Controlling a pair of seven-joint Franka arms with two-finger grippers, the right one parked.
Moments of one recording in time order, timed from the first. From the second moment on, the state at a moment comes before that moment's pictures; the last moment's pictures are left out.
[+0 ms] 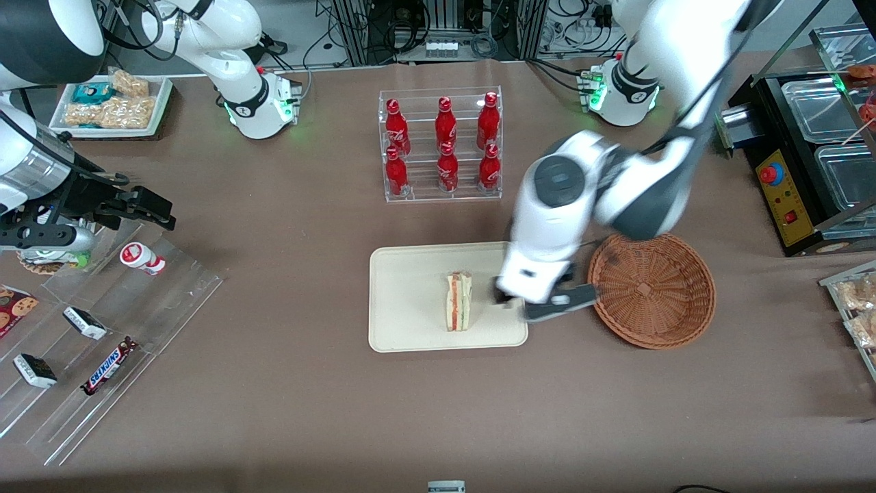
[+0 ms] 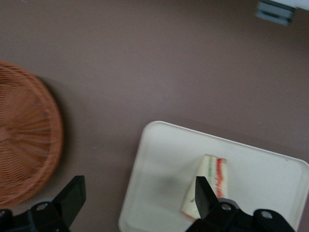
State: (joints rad) arm -0.19 0.44 -0.39 -1.43 0.31 1.88 -0.99
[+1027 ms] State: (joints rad) arm 0.00 -0.10 0.02 -1.75 -0.01 1.68 -0.11
